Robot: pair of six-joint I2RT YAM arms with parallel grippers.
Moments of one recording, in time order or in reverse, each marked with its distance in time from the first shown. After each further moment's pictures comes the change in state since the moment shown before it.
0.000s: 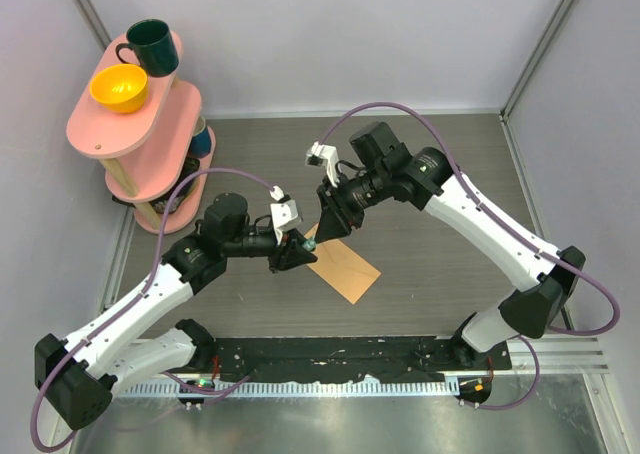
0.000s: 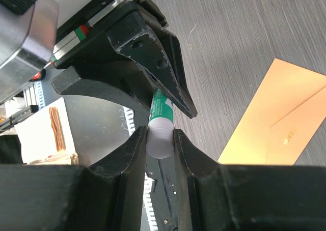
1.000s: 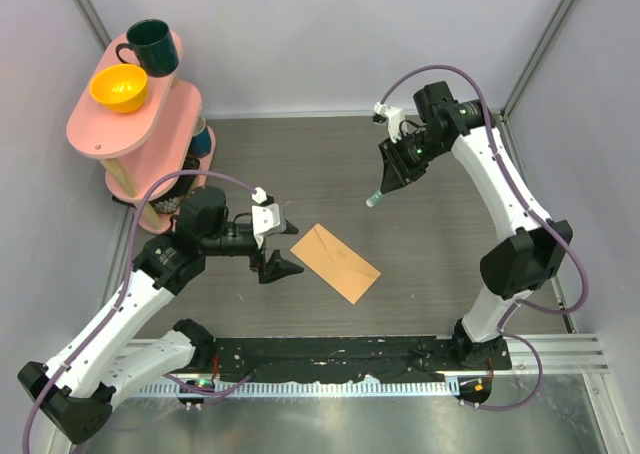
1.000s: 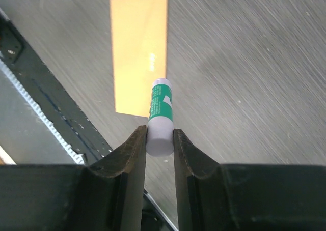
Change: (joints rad) left arm 0.056 -0.079 0.156 -0.285 0.065 0.224; right arm -0.465 0.175 0.202 -0.315 0.150 -0.284
